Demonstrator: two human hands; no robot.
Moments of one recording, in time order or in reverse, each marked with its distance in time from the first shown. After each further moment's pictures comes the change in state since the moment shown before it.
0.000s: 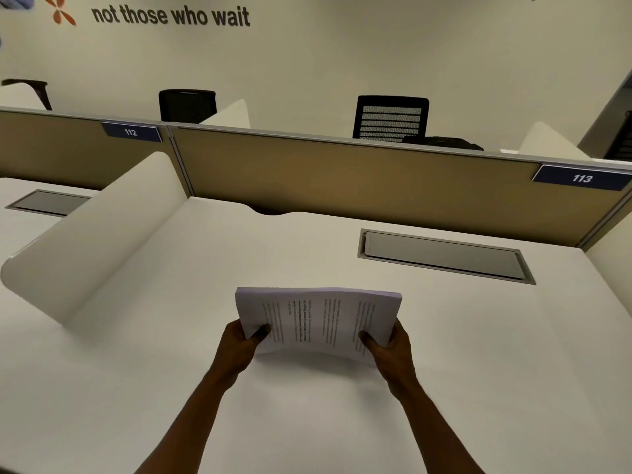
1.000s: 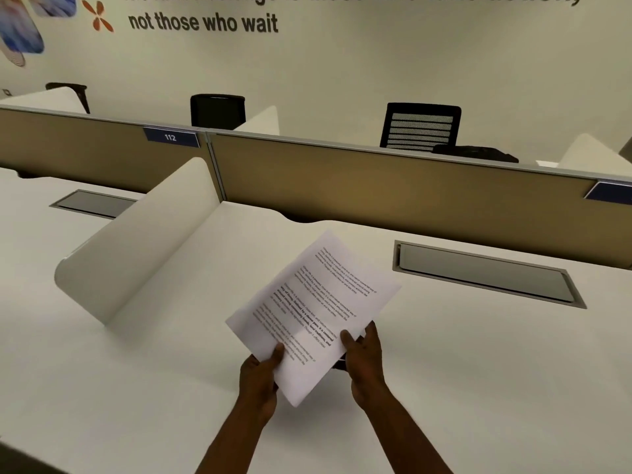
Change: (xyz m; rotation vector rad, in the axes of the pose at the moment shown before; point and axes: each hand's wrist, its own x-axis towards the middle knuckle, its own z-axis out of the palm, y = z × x) left_hand -0.028 -0.009 -0.018 -0.777 0.215 -0.307; right_hand -0.026 -0.051 0.141 0.346 -0.084 0.304
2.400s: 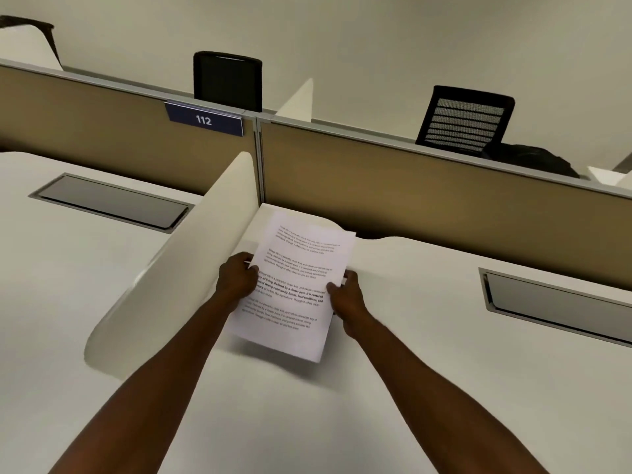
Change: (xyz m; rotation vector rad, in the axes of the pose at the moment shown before) left_hand 0.316 0.291 -0.060 1.126 0.036 0.292; right_hand 0.225 0.015 0.288 -0.480 0.022 0.023
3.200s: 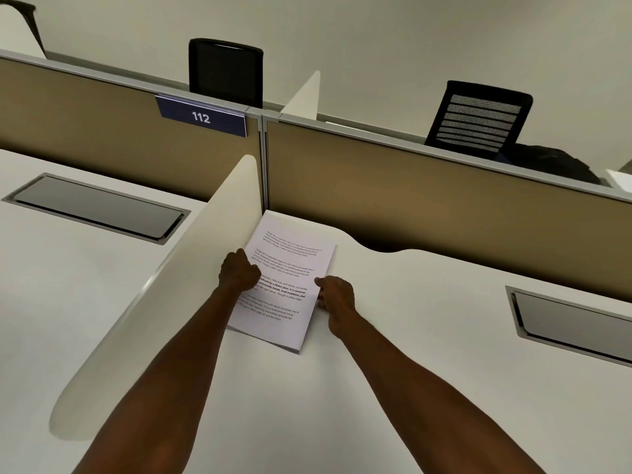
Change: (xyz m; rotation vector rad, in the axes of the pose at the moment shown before) left_hand 0.123 -0.018 0.016 0.338 -0.074 -0.052; right_hand 0.090 -0.006 0.063 0.206 0.063 0.191
